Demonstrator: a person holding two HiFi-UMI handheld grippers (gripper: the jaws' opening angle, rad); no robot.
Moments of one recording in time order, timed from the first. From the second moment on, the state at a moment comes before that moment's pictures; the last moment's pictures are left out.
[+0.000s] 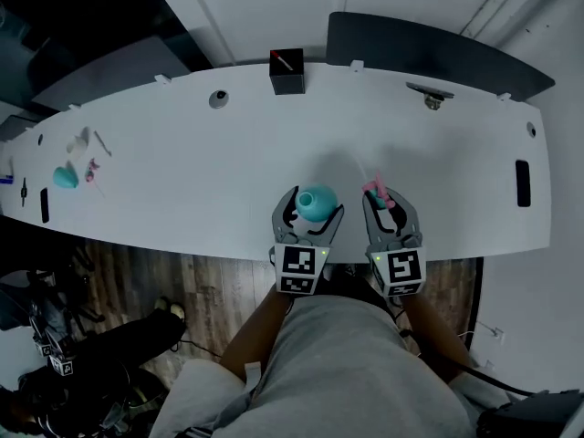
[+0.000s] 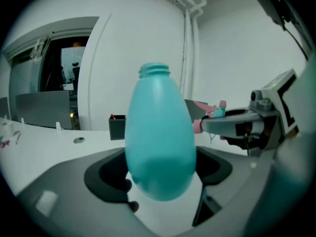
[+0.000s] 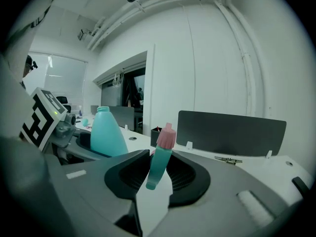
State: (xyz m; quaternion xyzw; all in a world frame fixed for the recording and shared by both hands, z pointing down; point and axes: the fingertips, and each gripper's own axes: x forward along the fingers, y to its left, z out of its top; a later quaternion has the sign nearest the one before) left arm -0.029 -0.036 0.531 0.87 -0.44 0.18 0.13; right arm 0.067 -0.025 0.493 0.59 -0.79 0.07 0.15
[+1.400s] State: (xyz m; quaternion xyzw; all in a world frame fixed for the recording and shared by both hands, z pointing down) left arm -0.081 0.063 0.515 0.84 -0.49 0.20 0.13; right arm 0.107 0.066 0.486 0.61 -0.77 0.13 0.10
